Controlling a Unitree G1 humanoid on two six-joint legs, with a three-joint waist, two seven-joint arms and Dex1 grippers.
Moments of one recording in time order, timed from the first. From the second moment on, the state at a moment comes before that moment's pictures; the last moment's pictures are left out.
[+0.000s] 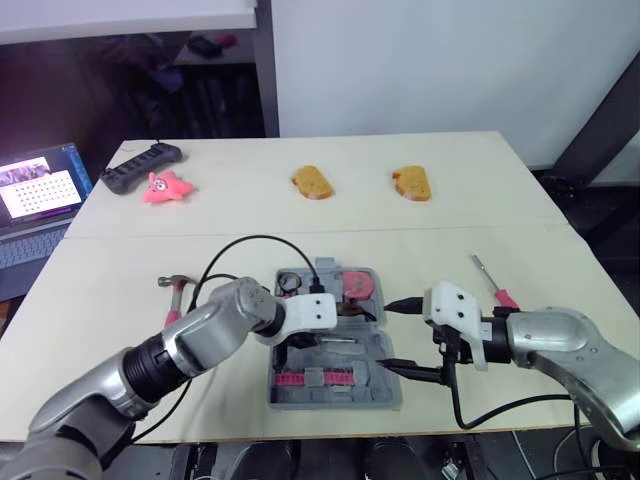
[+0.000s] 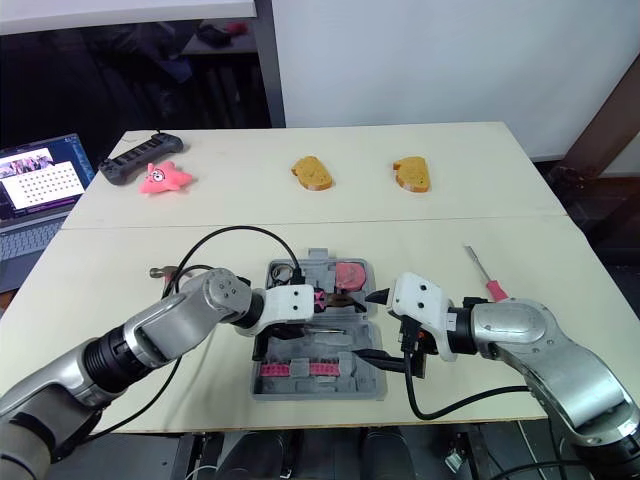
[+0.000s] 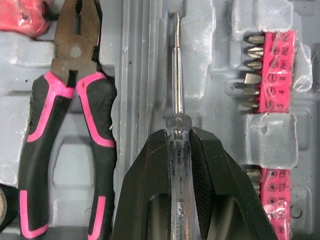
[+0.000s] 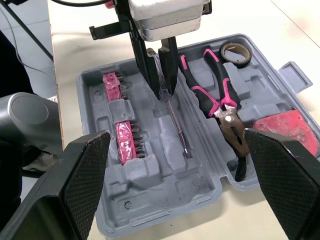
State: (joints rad) left arm -0.67 0.65 -0.77 -0.32 -0.02 0.88 -0.96; right arm -0.08 -0.92 0.03 -0.65 0.49 0.64 0.91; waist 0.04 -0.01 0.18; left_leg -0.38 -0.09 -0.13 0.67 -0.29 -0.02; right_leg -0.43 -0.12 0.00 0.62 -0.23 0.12
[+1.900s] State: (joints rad) left arm -0.58 0.64 -0.67 -0.12 0.12 0.42 -1.04; right arm -0.05 -0.92 0.00 -0.70 0.51 0.68 0.85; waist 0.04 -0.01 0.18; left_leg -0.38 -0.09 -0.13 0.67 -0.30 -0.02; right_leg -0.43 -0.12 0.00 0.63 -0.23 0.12
